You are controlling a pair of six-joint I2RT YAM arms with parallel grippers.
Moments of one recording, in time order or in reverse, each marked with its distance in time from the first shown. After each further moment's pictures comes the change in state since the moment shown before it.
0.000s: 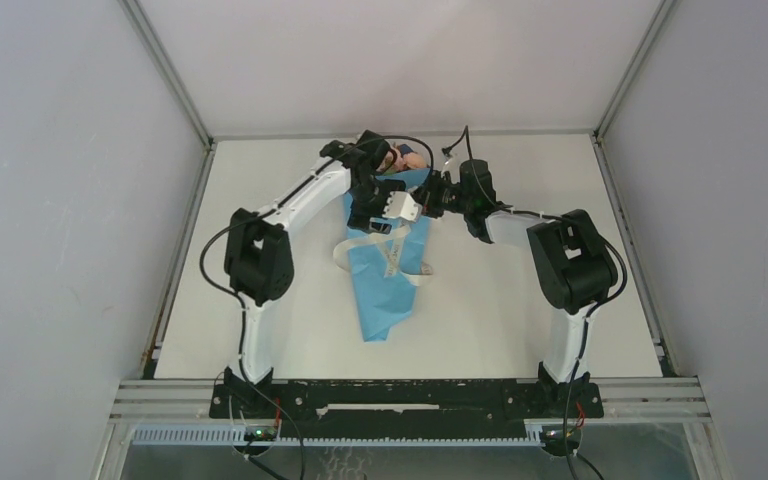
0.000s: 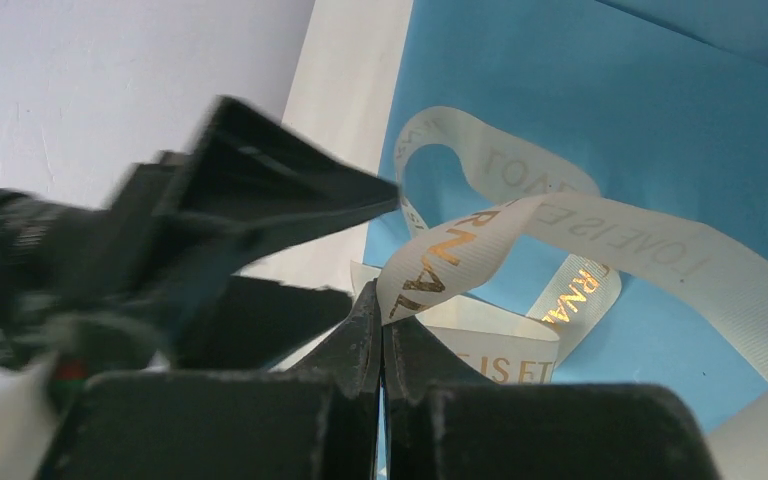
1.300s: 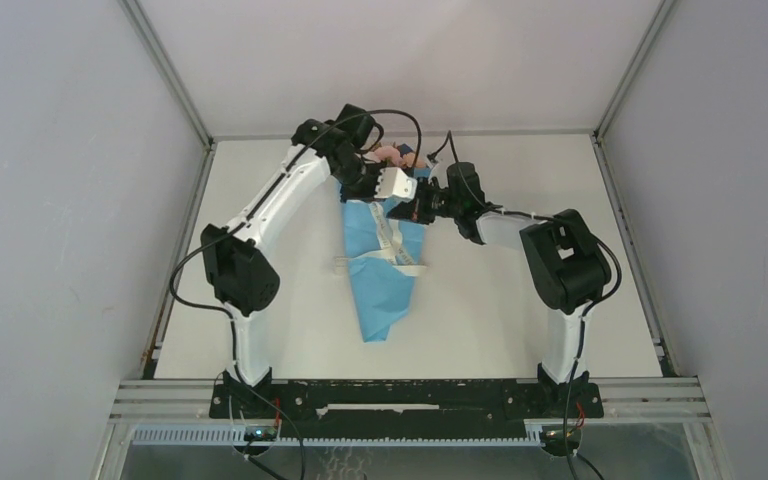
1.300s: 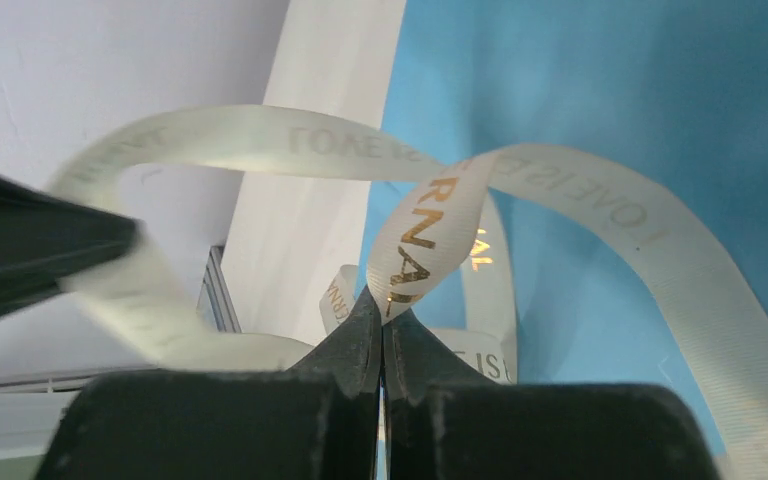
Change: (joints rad) left arm 0.017 -0.084 0.118 -0.140 0.037 -0.037; right arm 0.055 0.017 0.030 -0.064 -0.005 -0.044
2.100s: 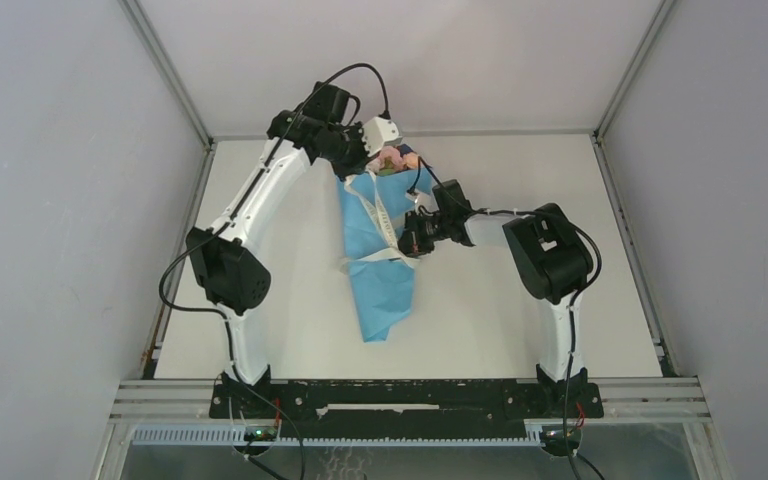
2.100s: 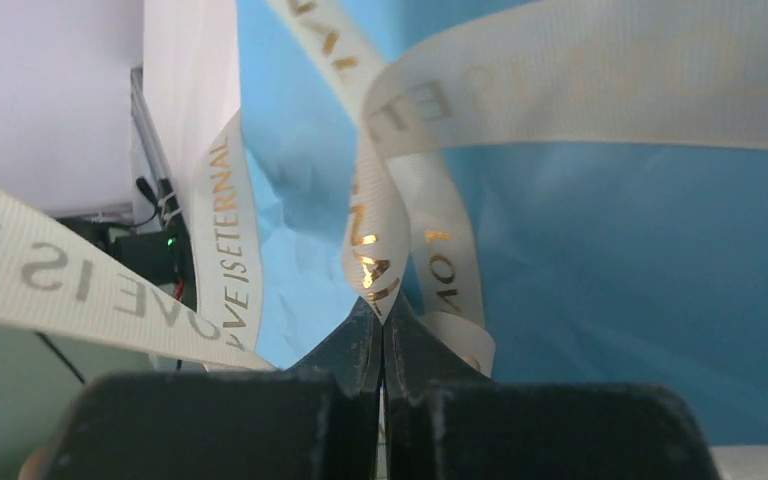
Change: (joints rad) left arm 0.085 -0.026 0.079 0.191 0.015 -0.501; right arm 0.034 0.114 0.029 -0.327 -0.161 -0.288
